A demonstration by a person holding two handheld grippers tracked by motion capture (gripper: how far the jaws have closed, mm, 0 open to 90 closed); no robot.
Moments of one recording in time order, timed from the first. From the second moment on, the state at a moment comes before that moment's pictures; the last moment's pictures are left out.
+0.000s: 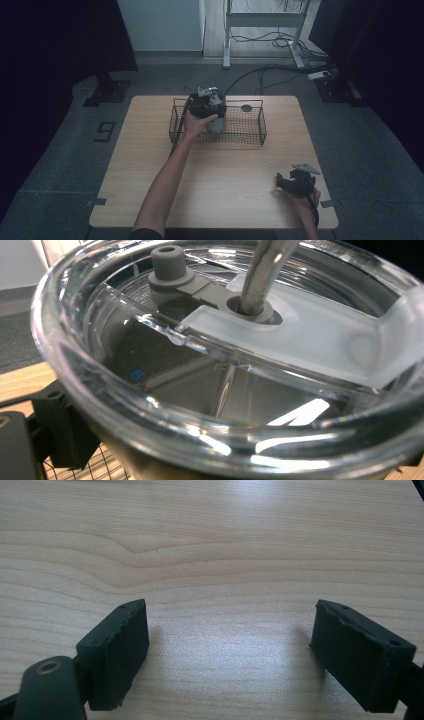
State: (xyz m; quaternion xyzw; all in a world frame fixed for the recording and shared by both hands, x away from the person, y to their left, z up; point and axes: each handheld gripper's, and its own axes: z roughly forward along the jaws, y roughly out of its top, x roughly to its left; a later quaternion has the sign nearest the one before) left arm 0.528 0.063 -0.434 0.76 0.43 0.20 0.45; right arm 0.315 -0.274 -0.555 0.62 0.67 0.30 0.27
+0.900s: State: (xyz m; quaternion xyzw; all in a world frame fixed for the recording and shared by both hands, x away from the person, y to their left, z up) left arm 0.526 0.051 -0.465 0.77 0.42 0.20 0.44; right arm 0.315 -0.274 -0.555 0.62 0.67 0.30 0.27
